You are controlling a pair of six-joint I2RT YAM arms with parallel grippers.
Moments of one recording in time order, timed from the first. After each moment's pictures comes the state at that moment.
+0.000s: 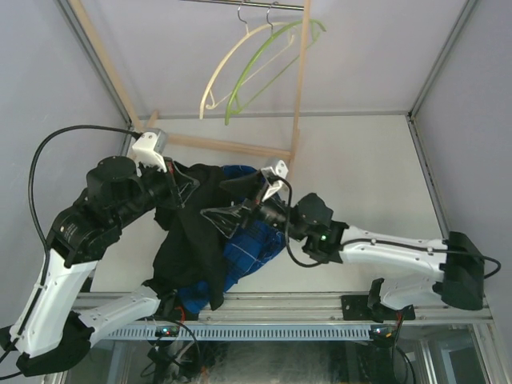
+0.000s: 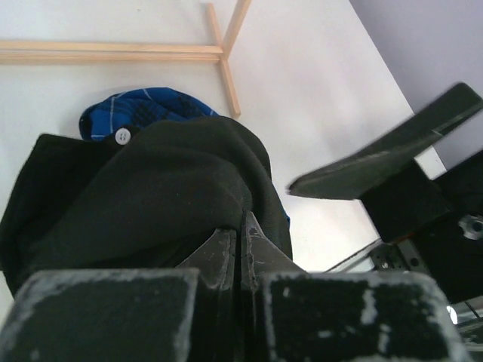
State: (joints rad) left arm -0.64 0.89 1.50 -0.97 -0.07 -0.38; right arm 1.19 1.25 0.90 0.62 0.04 0.35
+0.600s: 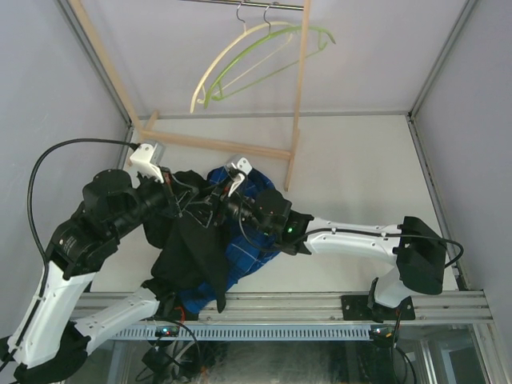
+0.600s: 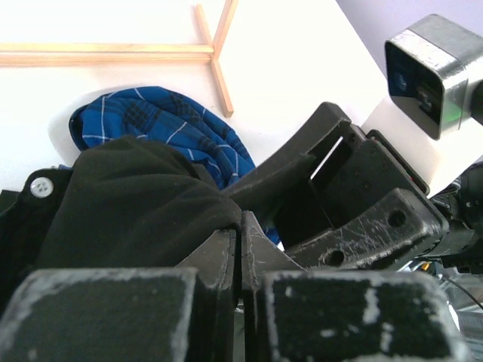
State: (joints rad) left arm -0.64 0.80 1.38 -0.91 -0.01 -0.37; right arm 1.18 1.56 1.10 0.60 0.06 0.44
